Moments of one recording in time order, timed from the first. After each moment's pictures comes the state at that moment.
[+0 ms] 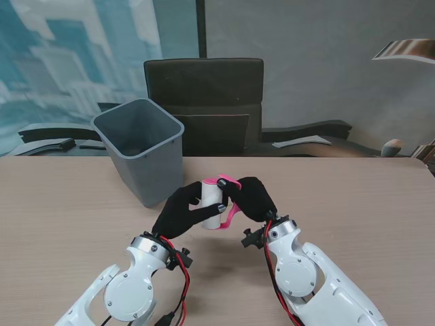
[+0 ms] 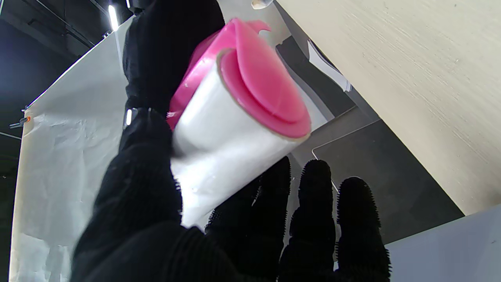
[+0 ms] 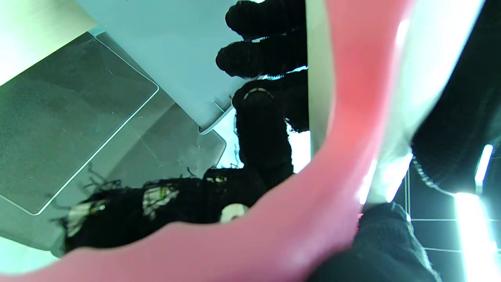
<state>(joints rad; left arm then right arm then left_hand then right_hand) 1.70 -1.19 -1.06 -1.86 0.29 -0.07 0.25 -1.51 -1.20 1.03 -1.56 -0.45 -0.41 -0.38 0.89 -0.35 0.02 -0.05 0.56 0.36 0.94 0.40 0.60 0.24 0.57 0.42 0.40 0.27 0.62 0.56 0.09 0.27 0.96 0.68 0.43 0.23 -0.05 -0.06 1.23 0.10 0.83 0.68 1.39 0.12 1.48 0.91 1.32 0.16 1.67 1.15 1.18 0.28 1.91 0.92</state>
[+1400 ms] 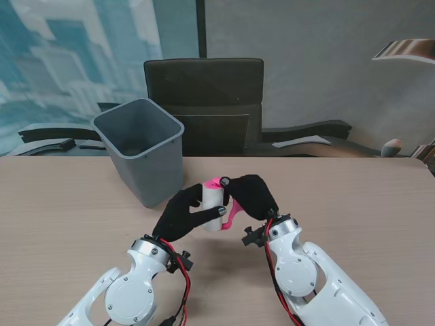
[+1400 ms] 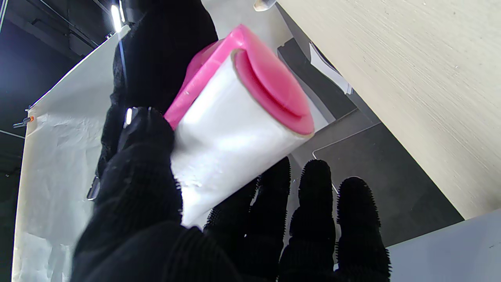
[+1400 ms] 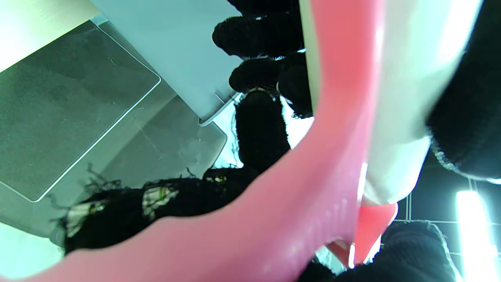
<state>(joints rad) 1.72 -1.19 -1.05 -1.86 0.29 -0.08 0.26 -1.52 -1.20 1.04 -1.59 -0.47 -0.37 -0.39 0.89 -0.35 0.02 -0.05 0.56 0.33 0.94 0.40 0.61 0.24 0.57 0.42 0.40 0.27 0.63 0.56 0.09 0.27 0.96 0.68 0.21 0.20 -0.03 -0.06 1.23 0.10 0.82 0.68 1.39 0.12 1.48 0.91 1.32 0.16 1.67 1.15 1.18 0.28 1.91 0.92</state>
